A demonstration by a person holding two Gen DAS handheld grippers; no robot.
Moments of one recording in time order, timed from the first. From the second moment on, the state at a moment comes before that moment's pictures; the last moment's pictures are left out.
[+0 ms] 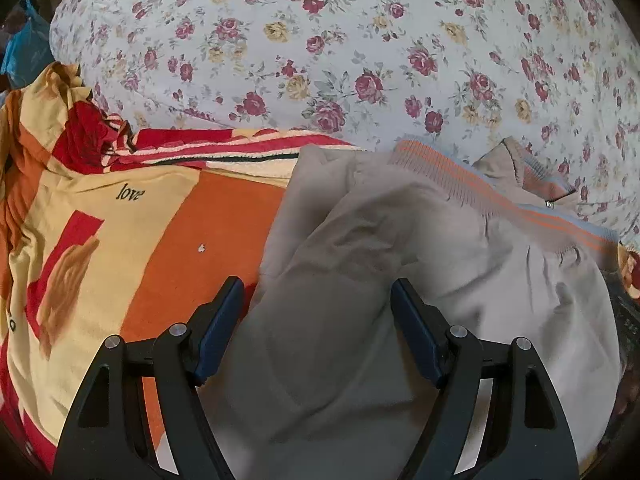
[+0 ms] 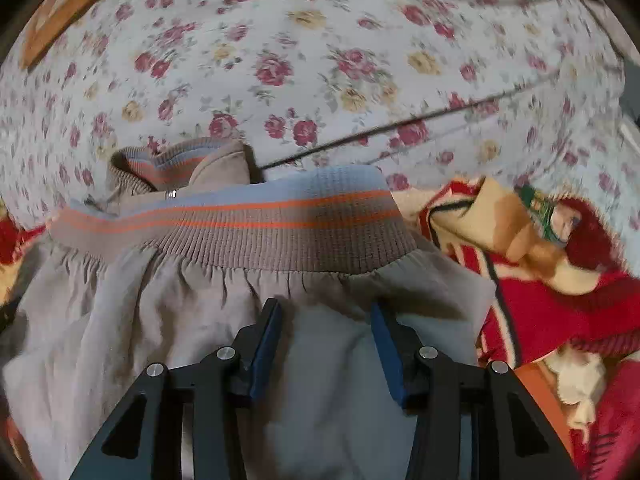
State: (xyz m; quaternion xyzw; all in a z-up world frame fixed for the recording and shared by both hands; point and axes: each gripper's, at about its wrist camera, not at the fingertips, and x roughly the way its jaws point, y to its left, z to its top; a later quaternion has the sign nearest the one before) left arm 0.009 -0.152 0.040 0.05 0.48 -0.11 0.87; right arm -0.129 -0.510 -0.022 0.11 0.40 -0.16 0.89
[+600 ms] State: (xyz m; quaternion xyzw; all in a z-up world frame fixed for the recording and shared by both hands) left arm 0.002 -0.148 0.051 0.03 0.48 -0.11 0.87; right arm -0.201 -0.498 0.023 0.11 0.40 -0.16 0.90
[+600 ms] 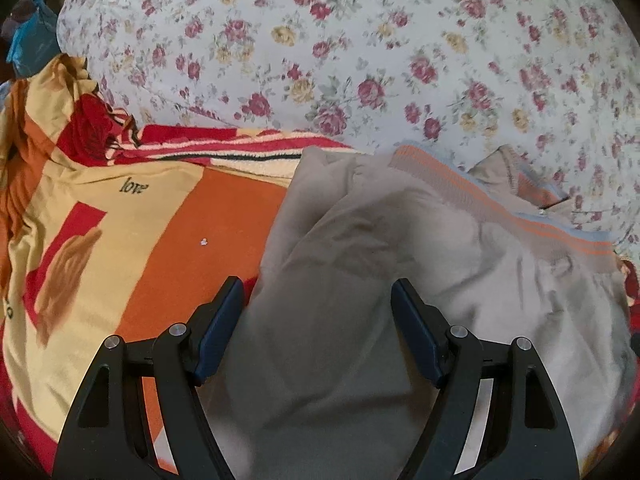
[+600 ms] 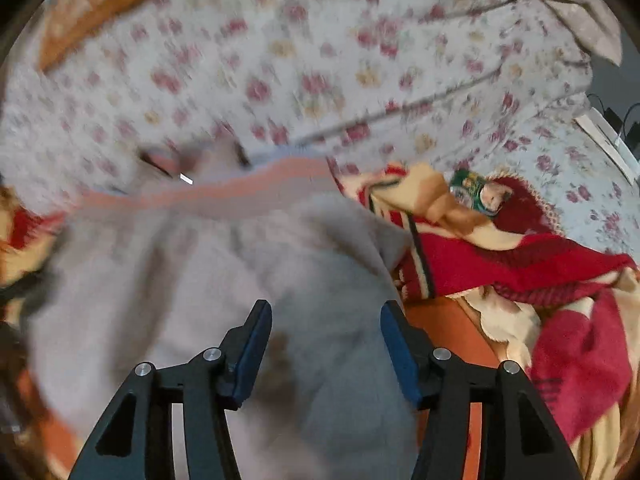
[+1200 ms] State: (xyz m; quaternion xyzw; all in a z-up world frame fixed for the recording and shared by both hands) left arm -0.096 -0.119 0.077 0.02 0.47 -0.14 0.87; right arm -0.215 -0.444 0.013 0.12 0.38 -0.10 0.91
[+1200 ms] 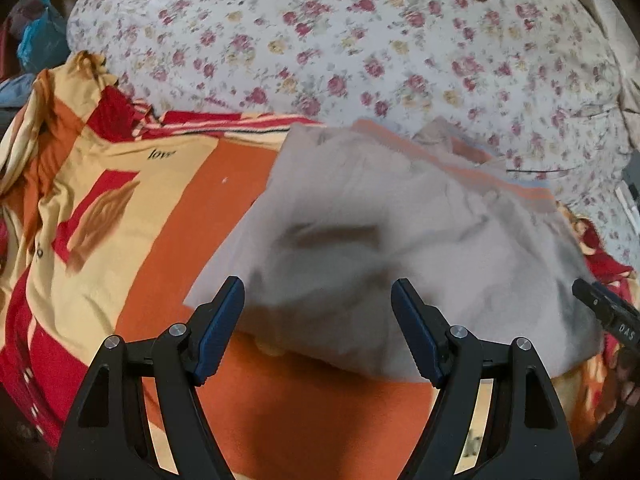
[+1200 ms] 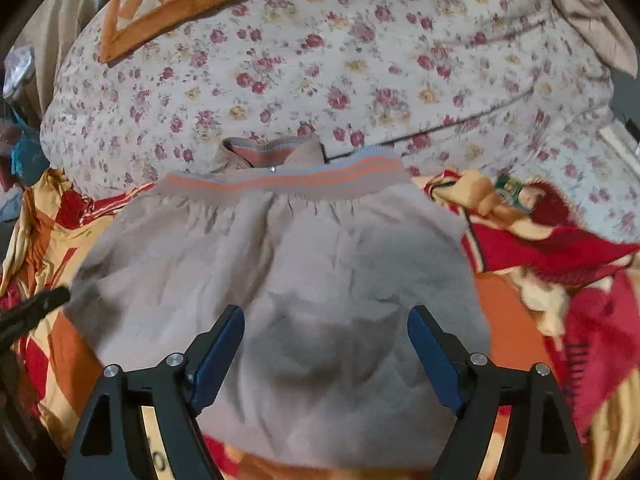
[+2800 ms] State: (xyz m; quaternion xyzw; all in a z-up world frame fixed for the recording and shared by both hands) left arm -0.053 -0.121 0.047 0.03 0.47 -0.08 0.88; right arm -0.212 -0.450 -0.006 0.15 0.38 -0.08 0.91
